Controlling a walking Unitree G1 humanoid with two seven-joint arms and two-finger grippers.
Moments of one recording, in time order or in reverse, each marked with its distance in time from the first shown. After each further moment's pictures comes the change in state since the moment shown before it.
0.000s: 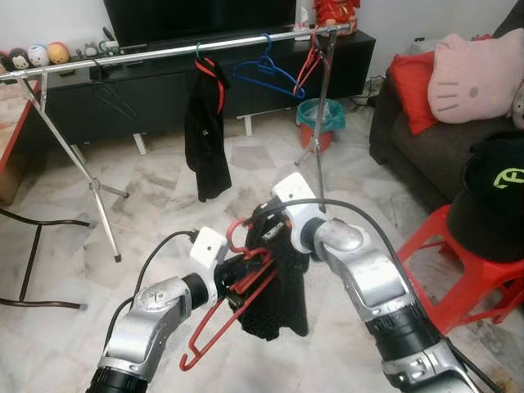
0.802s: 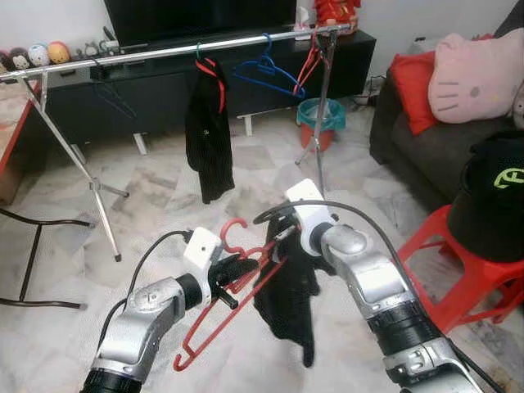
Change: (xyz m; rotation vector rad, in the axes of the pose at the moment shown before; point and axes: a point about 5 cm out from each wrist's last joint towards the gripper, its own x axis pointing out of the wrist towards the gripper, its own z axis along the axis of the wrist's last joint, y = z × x) left arm -0.007 0.000 -0.001 0.007 0.011 -0.039; right arm 0.005 -0.028 -0.023 0.036 0.083 -0.166
